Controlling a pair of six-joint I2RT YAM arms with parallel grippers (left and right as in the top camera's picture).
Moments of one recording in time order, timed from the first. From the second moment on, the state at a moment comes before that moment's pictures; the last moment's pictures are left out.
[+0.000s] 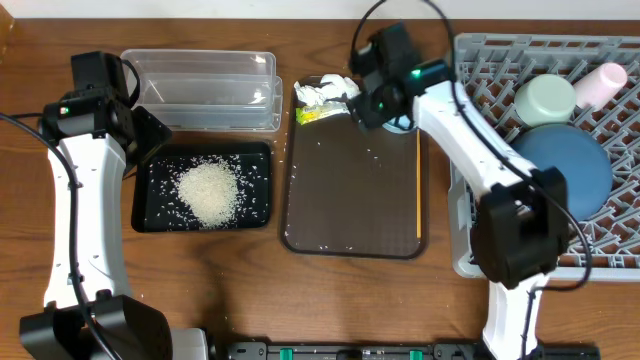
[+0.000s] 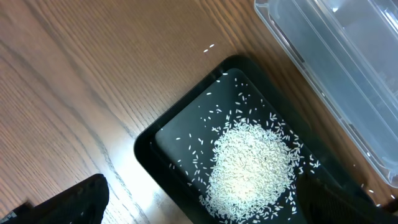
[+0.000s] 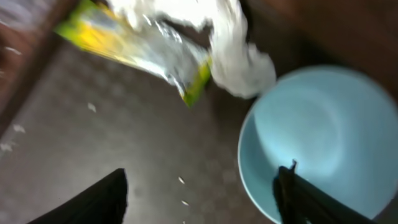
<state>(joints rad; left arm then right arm) 0.22 1.57 1.49 -1.18 -0.25 -0.64 0.41 2.11 1.79 -0.83 -0.05 -0.09</state>
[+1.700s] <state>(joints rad) 0.22 1.57 1.49 -1.18 -0.25 -0.64 0.39 2.23 1.79 -0.86 0.08 -0.19</state>
